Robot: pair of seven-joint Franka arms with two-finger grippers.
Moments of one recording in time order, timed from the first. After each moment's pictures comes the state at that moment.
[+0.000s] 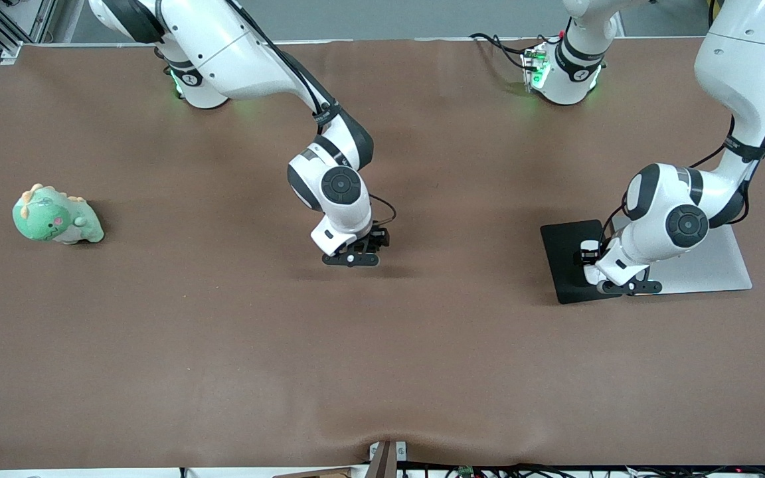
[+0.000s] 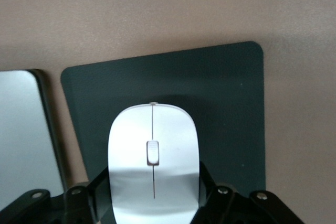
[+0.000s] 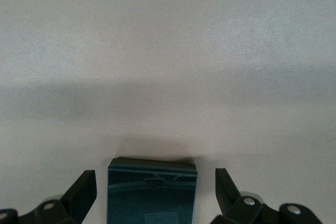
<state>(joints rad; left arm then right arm) 0.34 0.50 -0.39 -2.06 0.27 2.42 -0.20 0.65 0.74 0.08 -1.61 -0.05 2.34 0.79</state>
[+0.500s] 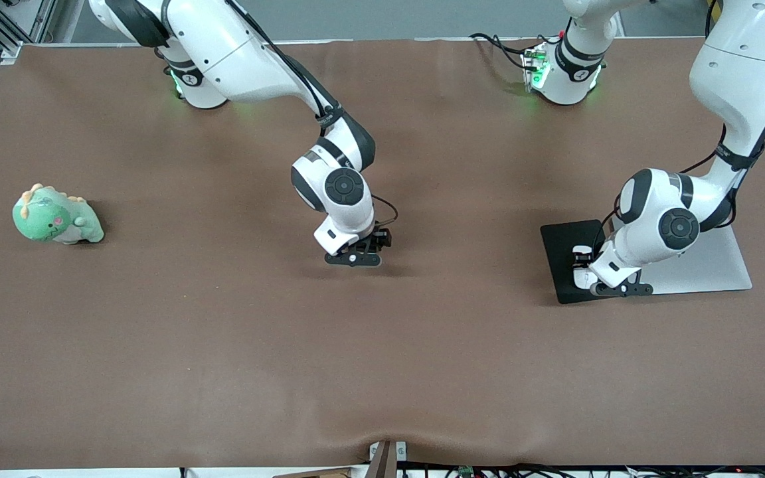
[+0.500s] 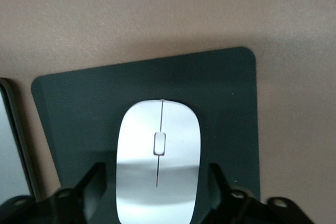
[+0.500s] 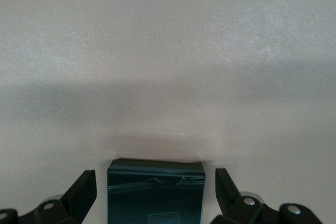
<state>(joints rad) 0.33 0.53 -0.39 -2.06 0.27 2.46 -0.20 0.66 0.76 0.09 -1.61 -0.05 2.37 0.82</state>
